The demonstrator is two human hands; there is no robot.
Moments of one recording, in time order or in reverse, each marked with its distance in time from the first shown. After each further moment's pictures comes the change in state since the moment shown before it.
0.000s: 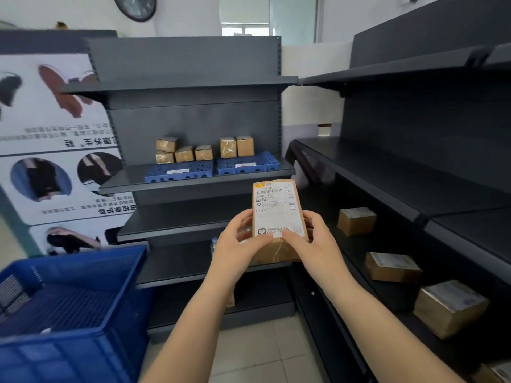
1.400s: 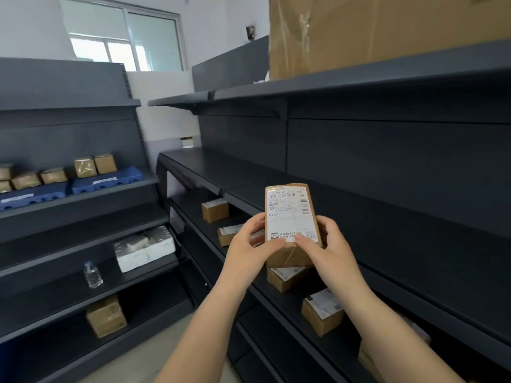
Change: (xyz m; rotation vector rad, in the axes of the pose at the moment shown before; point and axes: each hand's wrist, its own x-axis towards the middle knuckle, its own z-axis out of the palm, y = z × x) left_hand -0.259 0.114 0.273 -0.116 -0.516 0.103; right_hand -0.298 -0.013 -0.322 -0.080 0.473 0.116
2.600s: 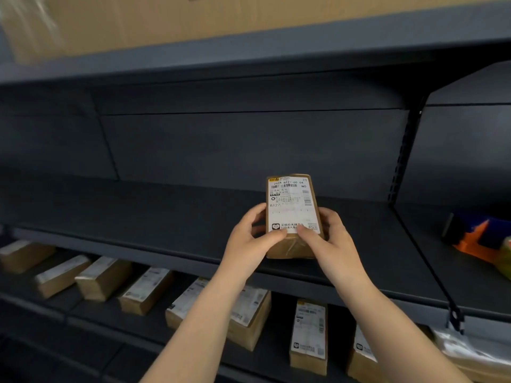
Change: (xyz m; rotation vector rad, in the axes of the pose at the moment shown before) left_hand -0.017 0.037 0.236 -0.153 -0.614 0.024; right_hand -0.086 0.029 -0.215 -0.184 0.622 0.116
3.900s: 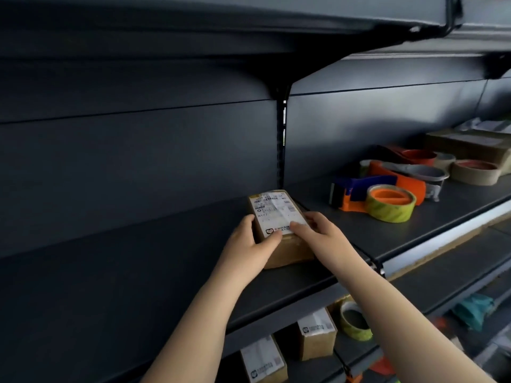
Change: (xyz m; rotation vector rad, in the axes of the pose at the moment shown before) left_hand 0.091 -0.029 0.076 0.290 -0.616 0.075; right_hand 0.015 0.018 -0.050 -0.298 0.411 0.371
